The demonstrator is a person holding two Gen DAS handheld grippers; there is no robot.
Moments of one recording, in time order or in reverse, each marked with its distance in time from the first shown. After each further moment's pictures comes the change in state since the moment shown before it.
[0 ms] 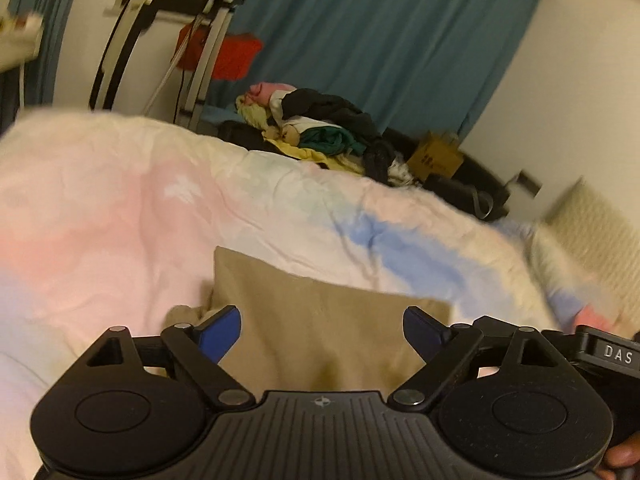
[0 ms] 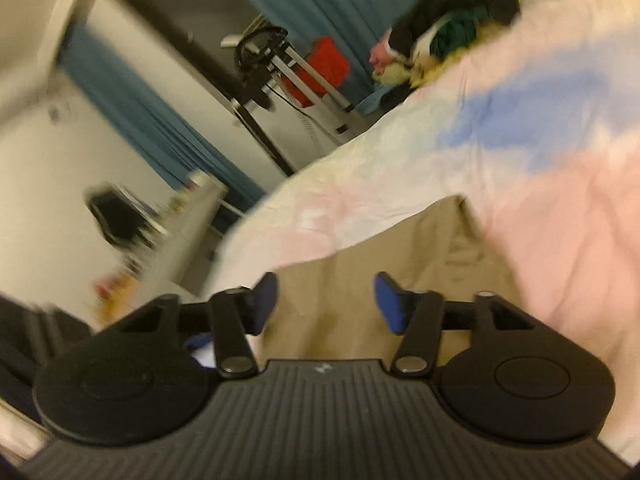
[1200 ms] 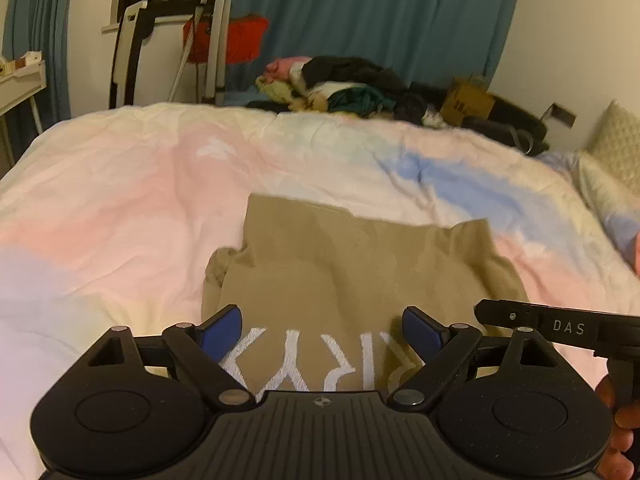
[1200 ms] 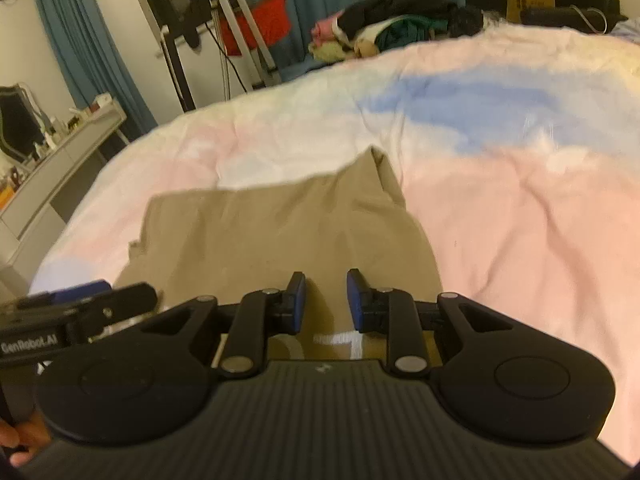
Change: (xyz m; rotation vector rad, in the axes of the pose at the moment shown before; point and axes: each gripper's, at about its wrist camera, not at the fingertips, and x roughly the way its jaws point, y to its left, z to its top) left arm 0.004 0.006 -0.045 0.126 0.087 0.144; right arm 0.046 -0.019 -0.040 -0.154 0.081 -0.308
